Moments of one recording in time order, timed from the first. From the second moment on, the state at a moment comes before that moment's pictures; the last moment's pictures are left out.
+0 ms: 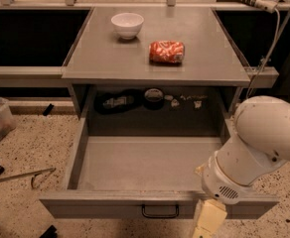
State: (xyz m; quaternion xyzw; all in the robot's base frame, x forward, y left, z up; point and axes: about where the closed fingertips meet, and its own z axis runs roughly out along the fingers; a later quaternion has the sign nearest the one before) arm 0.325 -0.120 0.725 -0.57 0.80 0.19 0.06
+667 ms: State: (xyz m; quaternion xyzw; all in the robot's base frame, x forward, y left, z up) arm 0.303 -0.109 0.680 -0.57 0.78 0.24 0.01
